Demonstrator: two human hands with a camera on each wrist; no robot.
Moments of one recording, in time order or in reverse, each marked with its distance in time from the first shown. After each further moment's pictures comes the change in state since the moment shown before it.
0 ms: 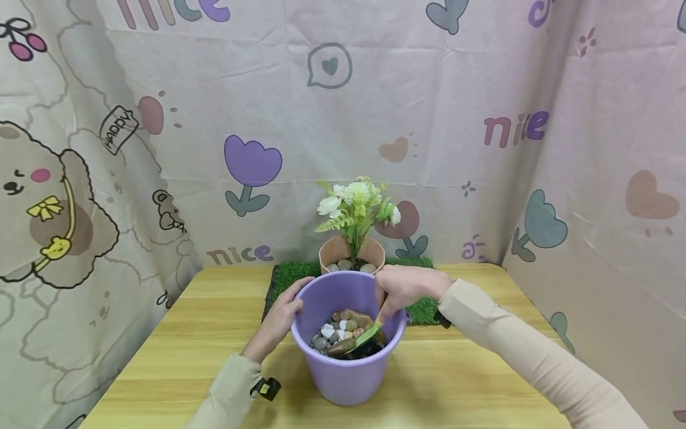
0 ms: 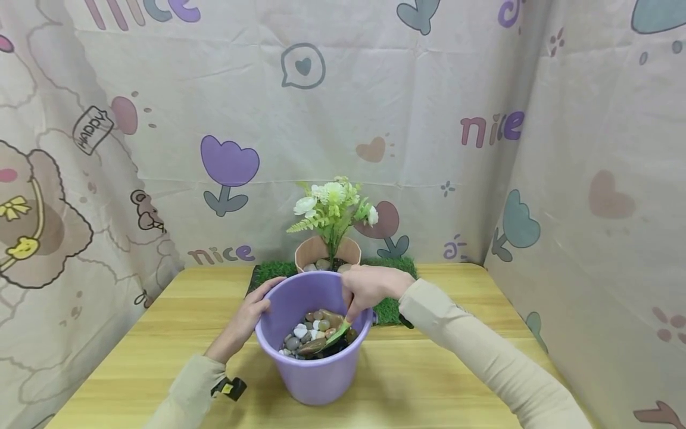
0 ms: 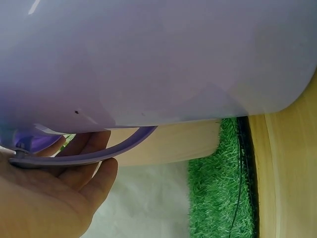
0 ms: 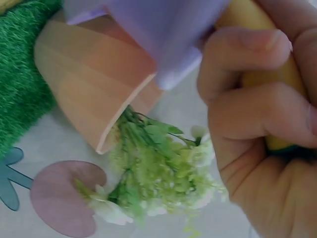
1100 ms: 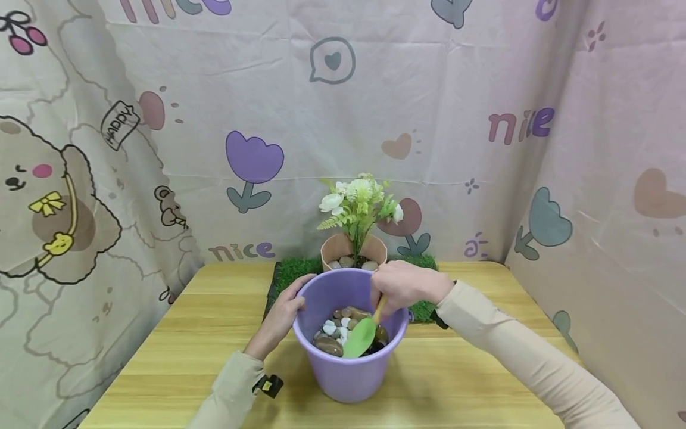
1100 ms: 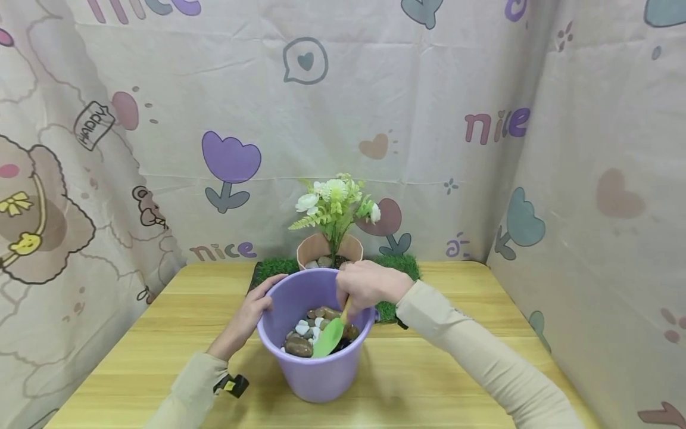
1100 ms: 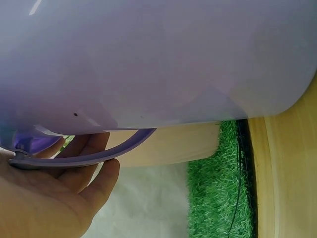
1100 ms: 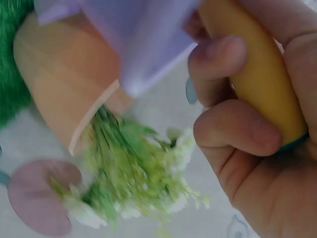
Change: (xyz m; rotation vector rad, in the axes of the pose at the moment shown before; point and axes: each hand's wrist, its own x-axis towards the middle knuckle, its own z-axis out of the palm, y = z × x) left_hand 0.000 -0.001 0.001 -0.007 0.006 0.004; right_hand 0.004 -0.009 0.001 -0.216 0.103 -0.067
